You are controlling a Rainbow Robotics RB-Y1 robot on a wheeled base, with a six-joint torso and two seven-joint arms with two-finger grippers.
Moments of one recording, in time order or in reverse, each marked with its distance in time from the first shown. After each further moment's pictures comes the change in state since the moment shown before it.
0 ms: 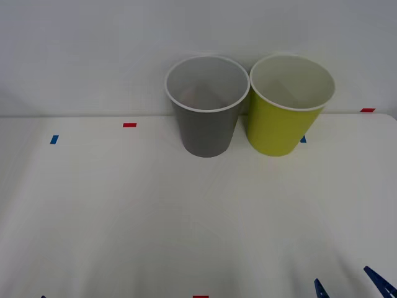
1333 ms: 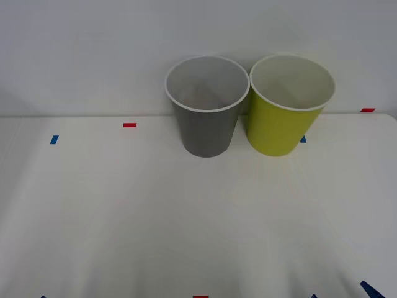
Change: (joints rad) right arm 0.028 0.000 0.022 0.032 0.024 -0.021 -0.013; left arm 0.000 0.000 0.000 0.000 0.000 0.000 0.000
